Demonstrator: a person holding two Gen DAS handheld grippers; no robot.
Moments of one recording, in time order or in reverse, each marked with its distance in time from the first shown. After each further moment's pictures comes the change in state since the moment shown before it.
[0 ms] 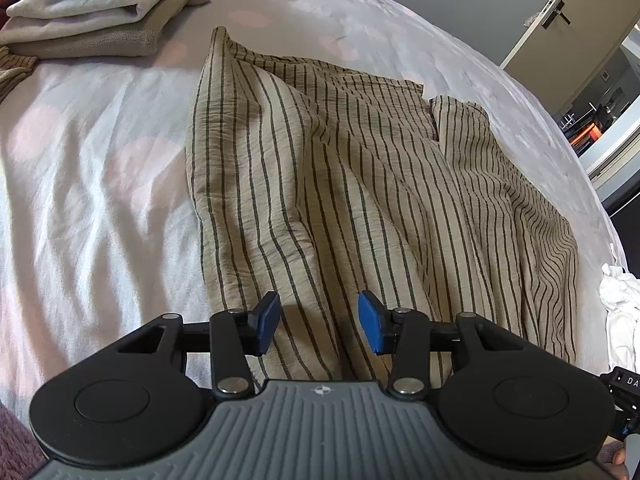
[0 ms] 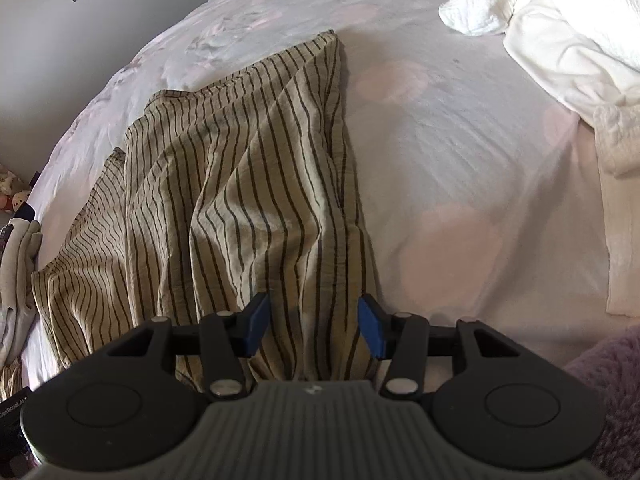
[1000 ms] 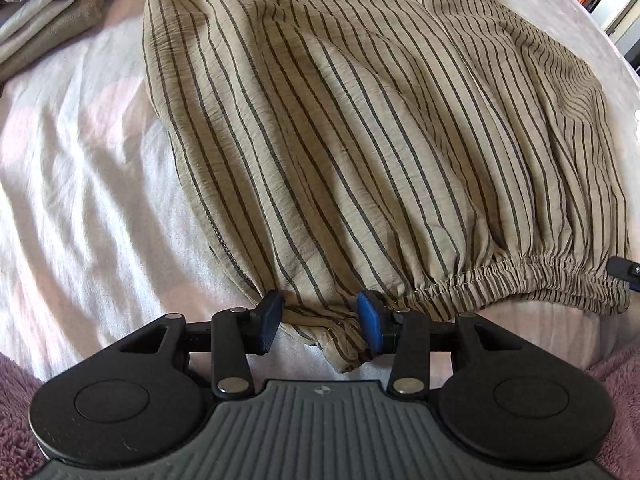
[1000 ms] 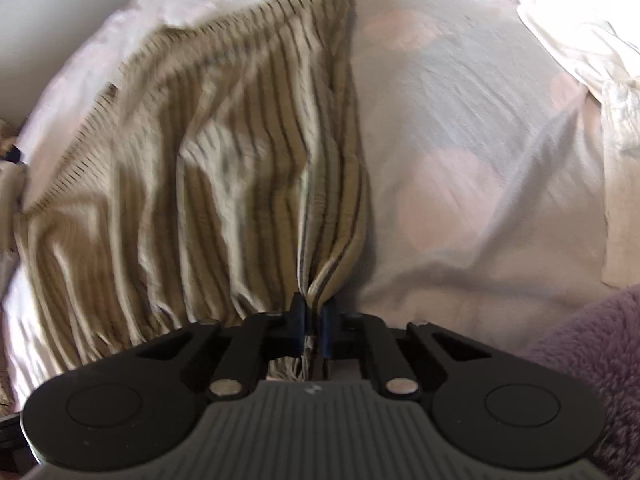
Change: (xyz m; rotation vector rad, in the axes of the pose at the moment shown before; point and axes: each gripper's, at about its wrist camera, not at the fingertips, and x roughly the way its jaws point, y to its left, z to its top) left arm 0.016 -0.036 -0.037 0.255 0.273 0.131; right arm -0.002 0.001 -0.011 -0.088 0.075 0.008
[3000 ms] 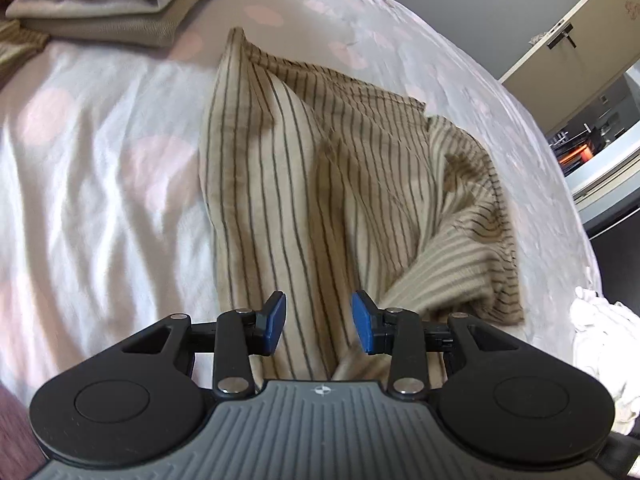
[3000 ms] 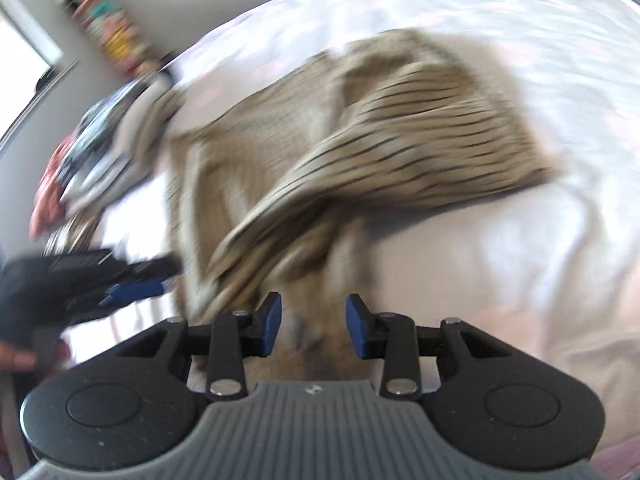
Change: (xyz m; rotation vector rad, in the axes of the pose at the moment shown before) left arm -0.041 0.074 0.038 -0.328 -0.254 -0.204; right arm -0.001 0.114 -0.011 -0.301 -0.010 0.229
